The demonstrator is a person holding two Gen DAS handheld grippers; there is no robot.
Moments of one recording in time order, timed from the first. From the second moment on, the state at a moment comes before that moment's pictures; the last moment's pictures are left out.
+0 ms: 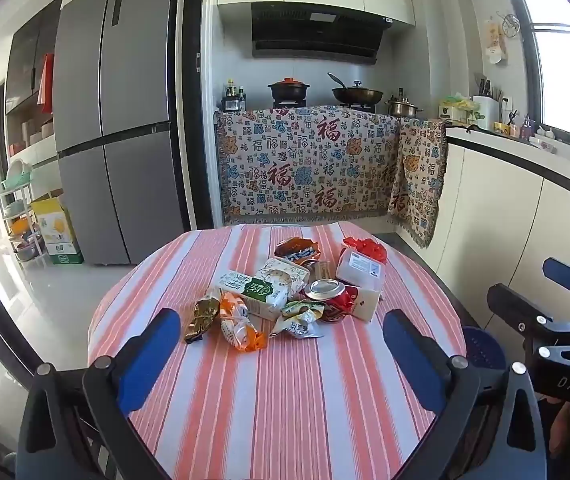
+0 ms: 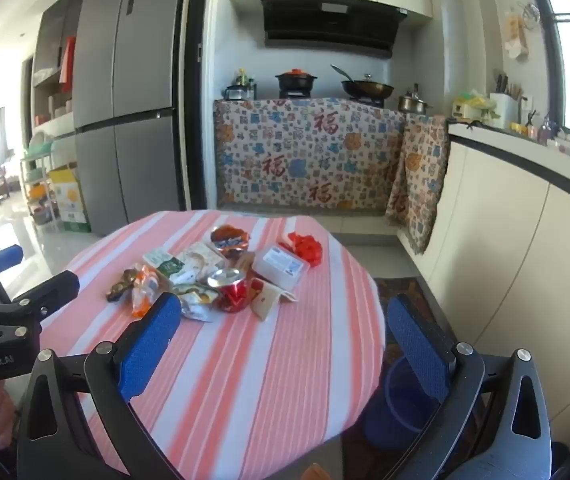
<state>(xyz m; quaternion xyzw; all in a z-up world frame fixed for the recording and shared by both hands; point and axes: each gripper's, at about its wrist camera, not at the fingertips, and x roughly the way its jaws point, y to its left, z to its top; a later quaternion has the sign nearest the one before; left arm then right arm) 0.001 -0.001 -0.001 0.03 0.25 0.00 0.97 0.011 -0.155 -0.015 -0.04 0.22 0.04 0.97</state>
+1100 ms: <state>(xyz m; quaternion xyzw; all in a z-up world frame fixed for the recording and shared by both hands) 0.003 0.000 -0.006 0.01 0.26 0.00 0.96 0.005 -0.163 -0.013 -0.03 0.23 0.02 0.97</state>
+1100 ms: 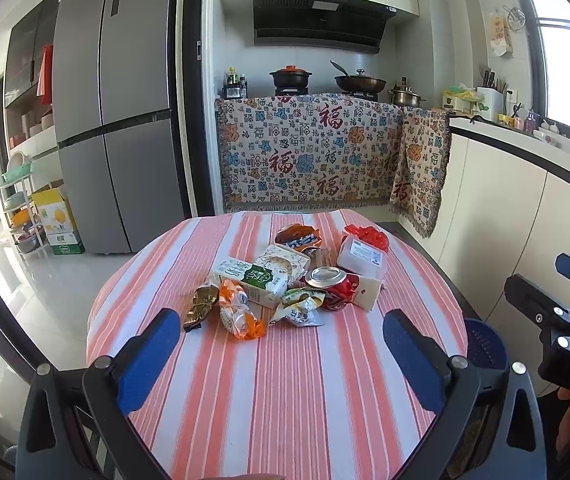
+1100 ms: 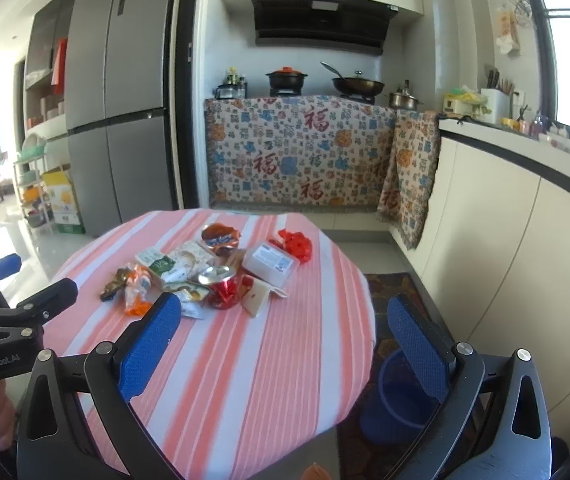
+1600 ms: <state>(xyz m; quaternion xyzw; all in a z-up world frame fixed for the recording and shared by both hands) 0.003 -0.001 -0.005 0.01 0.27 -0.01 0.96 0.006 -0.166 -0.013 -0.04 0.23 0.02 0.97</state>
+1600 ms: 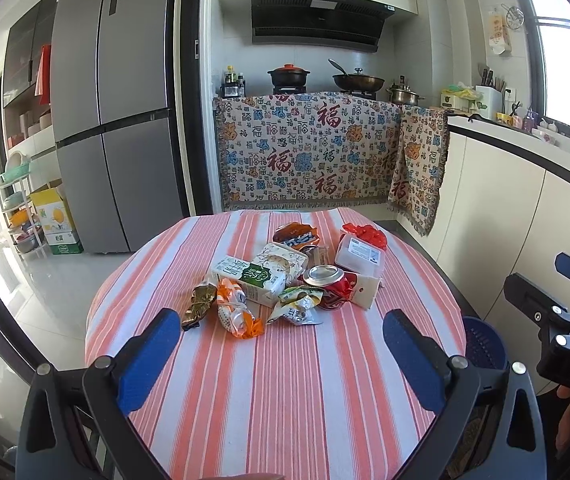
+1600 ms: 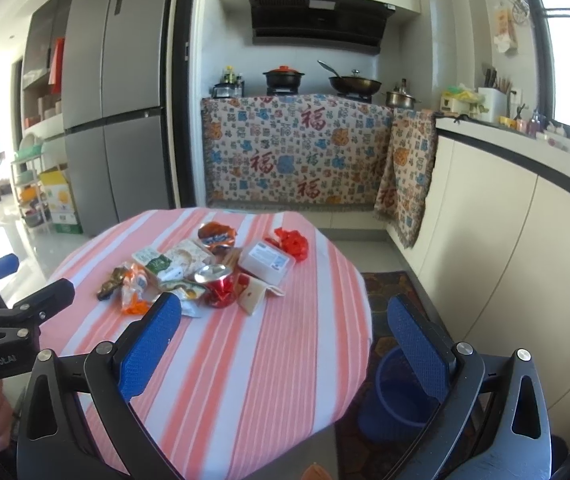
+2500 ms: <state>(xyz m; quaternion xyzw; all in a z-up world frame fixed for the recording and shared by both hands) 0.006 -0.004 -0.001 0.00 0.27 -0.01 0.96 0.007 -0.167 -0.017 -0.04 0.23 0.02 0.97</state>
